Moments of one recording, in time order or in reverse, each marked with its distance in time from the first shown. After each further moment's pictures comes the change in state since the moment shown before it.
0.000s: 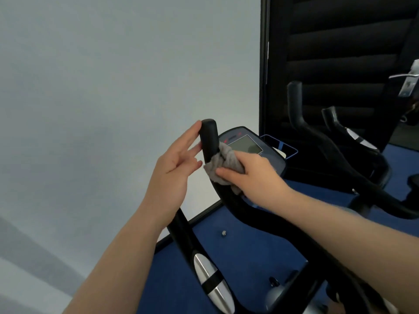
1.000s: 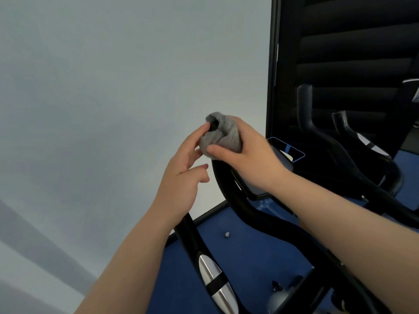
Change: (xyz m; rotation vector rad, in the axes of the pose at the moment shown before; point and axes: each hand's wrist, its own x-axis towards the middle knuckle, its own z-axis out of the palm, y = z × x) left_hand 0.000 0.000 -0.001 0.027 -0.016 -0.015; right_hand 0.031 -0.022 -0.001 0.238 0.078 -0.151
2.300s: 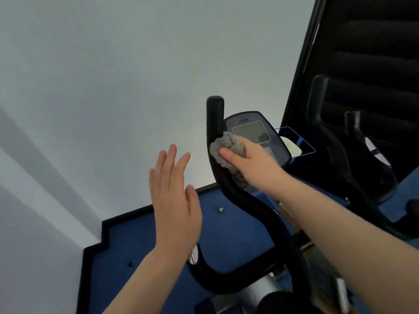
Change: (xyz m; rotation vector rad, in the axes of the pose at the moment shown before) left_hand -0.090 -0.039 0.068 0.658 0.575 0.087; right_hand -0.035 0.019 -0.027 -0.006 -0.354 0.308
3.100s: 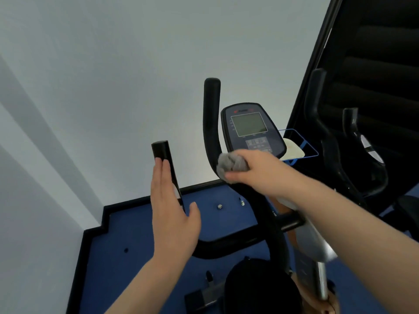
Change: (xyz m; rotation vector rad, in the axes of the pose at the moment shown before) left_hand -0.071 0.014 0.005 -0.010 -0.001 -0.229; right_hand -0.048 0.009 -0.025 -0.510 -0.228 -0.038
